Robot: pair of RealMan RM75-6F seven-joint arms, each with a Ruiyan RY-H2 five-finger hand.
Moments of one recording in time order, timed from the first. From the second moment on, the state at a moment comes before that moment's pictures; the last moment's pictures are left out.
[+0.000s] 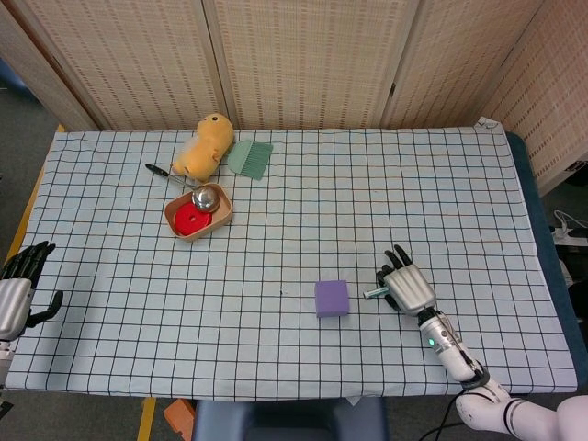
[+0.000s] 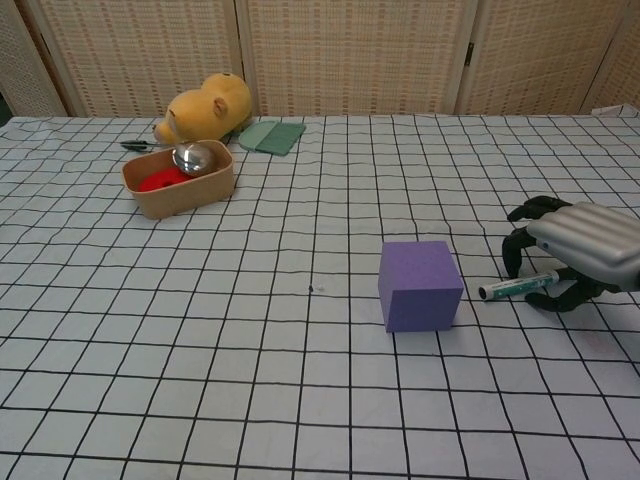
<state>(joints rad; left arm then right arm) -0.22 -1.18 -0.10 -1.31 1.43 1.34 -0.25 0.49 -1.65 0.05 -1.07 -1.49 1.04 -0.23</state>
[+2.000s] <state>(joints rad) -0.22 -1.17 -0.11 -1.30 1.41 1.35 -0.28 0.48 -1.64 0.05 -1.13 -1.49 1.13 -0.23</state>
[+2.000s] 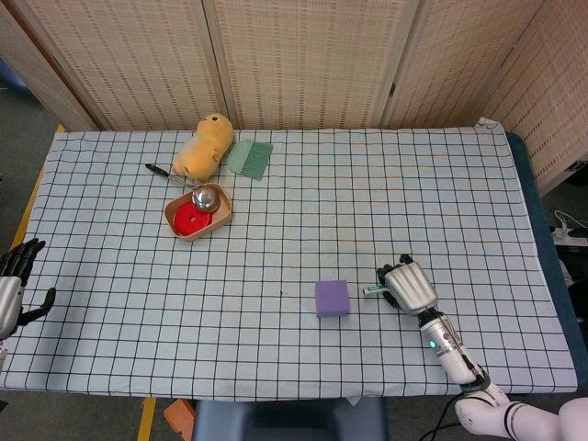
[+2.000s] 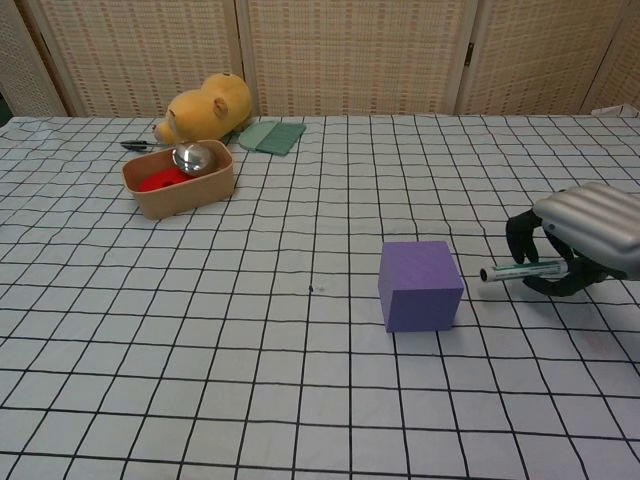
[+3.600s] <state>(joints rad) -0.20 -1.14 -0.10 -1.31 1.44 1.37 -0.34 0.66 -1.68 0.11 -1.44 -1.31 0.92 -0.55</state>
